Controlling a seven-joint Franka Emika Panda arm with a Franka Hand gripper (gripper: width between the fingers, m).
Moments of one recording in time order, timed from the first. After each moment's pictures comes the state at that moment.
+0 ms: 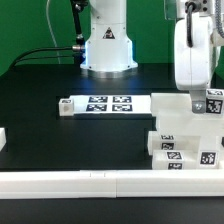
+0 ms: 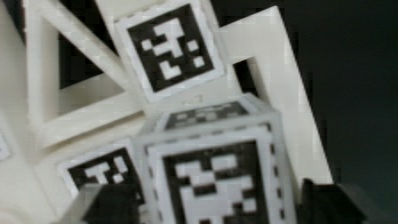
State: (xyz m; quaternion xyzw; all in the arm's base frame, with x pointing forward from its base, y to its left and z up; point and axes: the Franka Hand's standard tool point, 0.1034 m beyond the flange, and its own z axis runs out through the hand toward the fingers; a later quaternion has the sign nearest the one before) arm 0.630 0.103 0.109 -0.56 0.82 0.01 0.07
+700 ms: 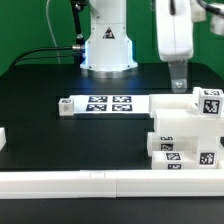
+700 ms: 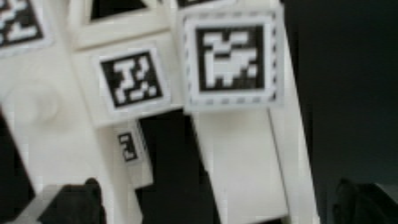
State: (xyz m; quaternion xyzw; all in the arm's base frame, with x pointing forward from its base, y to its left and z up) arm 0.614 0.067 0.139 -0.62 0.78 0.00 0.10
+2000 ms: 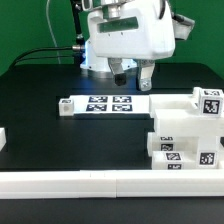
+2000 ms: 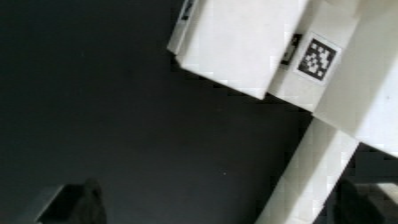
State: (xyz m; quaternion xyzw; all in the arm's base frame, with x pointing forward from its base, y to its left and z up) arm 0.566 0.009 0.118 -0.86 0.50 -0.04 0.08
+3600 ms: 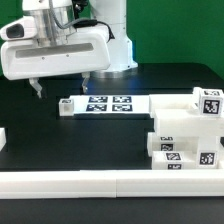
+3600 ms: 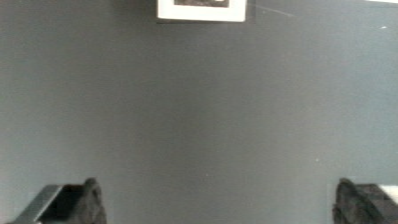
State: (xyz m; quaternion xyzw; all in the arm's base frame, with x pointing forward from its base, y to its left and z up) arm 0.428 -0.114 0.059 -1.00 -0.01 0.00 0.04
